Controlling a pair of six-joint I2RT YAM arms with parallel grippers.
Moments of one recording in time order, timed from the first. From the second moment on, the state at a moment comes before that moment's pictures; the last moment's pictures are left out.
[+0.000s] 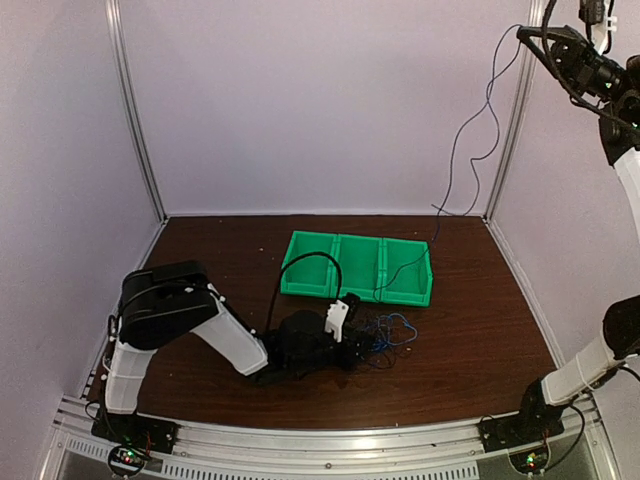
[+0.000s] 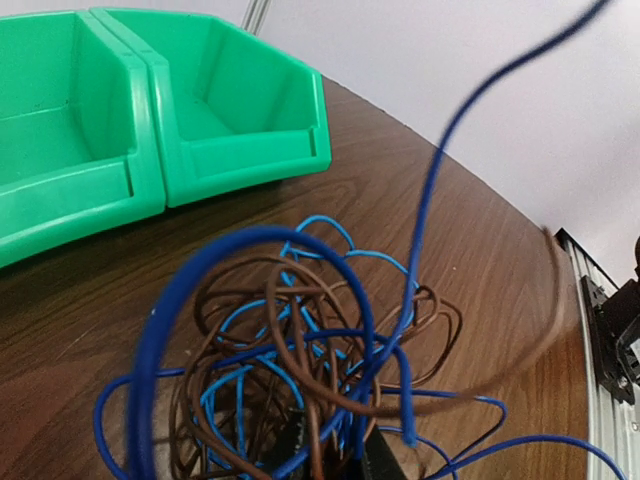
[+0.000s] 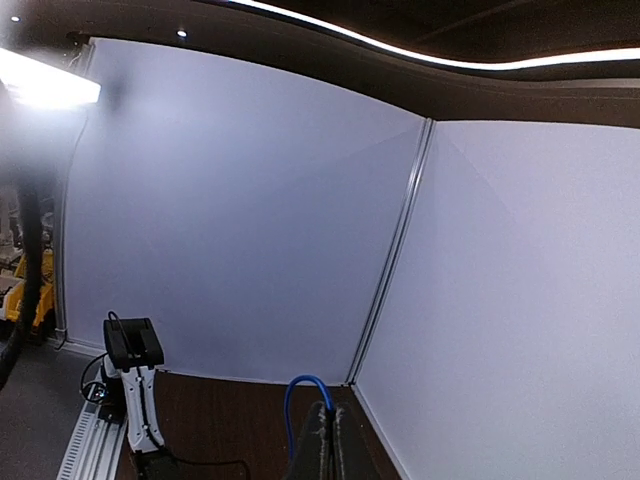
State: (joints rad) left arm -1.14 2.22 0.97 1.00 0.00 -0.43; right arm -0.08 1.43 2.01 0.39 -1.33 0.64
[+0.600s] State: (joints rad) left arm -1.14 2.01 0.87 0.73 -0.10 -0.44; right arm -0.31 1.59 2.46 0.40 -1.14 0.66
